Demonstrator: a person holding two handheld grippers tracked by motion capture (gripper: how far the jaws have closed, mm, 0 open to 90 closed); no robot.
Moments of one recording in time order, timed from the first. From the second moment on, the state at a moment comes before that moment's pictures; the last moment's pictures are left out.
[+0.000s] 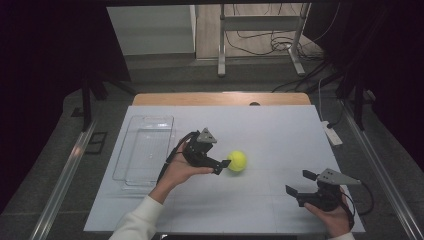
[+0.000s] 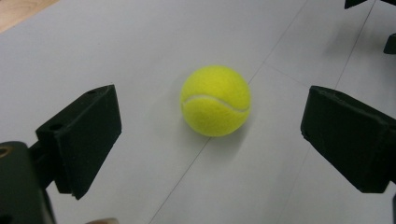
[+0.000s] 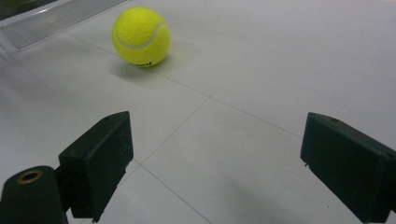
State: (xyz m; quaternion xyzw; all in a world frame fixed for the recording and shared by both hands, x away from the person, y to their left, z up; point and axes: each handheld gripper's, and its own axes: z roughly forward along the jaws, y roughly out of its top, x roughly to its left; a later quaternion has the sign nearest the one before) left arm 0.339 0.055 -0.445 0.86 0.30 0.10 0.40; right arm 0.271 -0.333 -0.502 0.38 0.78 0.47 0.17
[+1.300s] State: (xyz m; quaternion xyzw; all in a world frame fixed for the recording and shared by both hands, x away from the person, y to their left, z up) left arm 0.369 0.019 -0.453 0.87 0.31 0.08 0.37; right arm 0.273 -0.332 -0.505 0.38 0.78 0.47 0.17
